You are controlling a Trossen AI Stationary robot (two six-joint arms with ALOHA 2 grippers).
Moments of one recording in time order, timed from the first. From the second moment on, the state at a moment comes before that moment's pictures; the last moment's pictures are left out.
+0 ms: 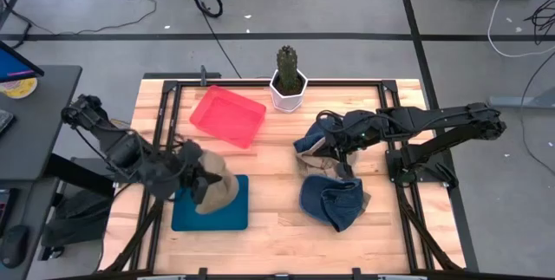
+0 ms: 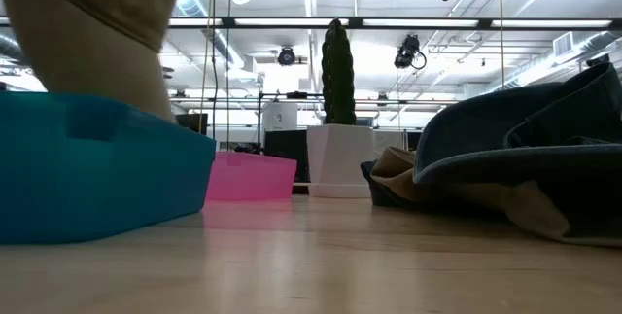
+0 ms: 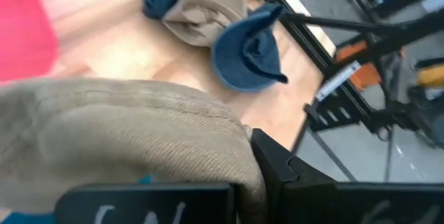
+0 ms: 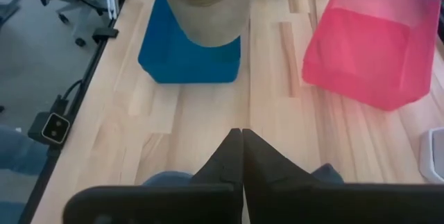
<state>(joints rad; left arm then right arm) -0.68 1.13 1.29 -0.94 -0.61 -1.31 0.10 1.20 1.18 -0.64 -0.05 0.08</state>
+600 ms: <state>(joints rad) -0.94 1.13 1.06 -0.93 -0.90 -1.67 0.10 1.20 1.18 -0.50 -0.05 0.19</state>
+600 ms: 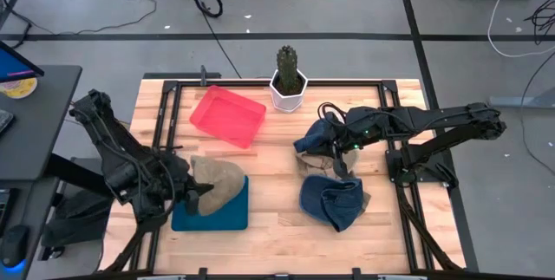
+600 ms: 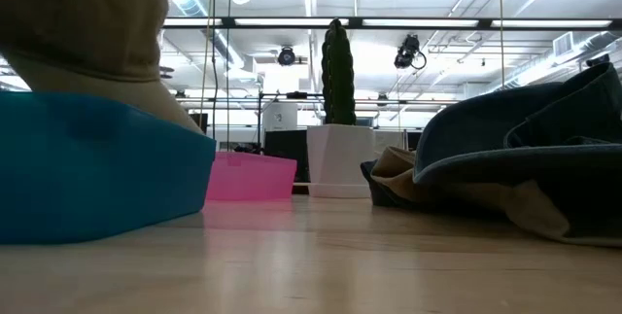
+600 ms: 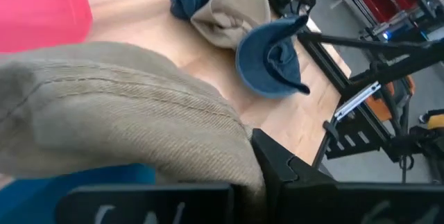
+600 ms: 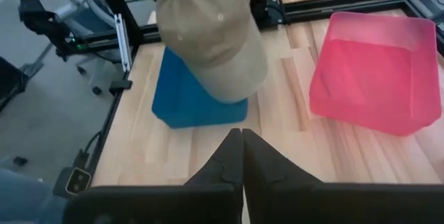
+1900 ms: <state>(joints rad) -1.06 1.12 1.02 -0.96 -0.80 -1.84 0.10 1.20 1.18 -0.45 -0.03 0.21</state>
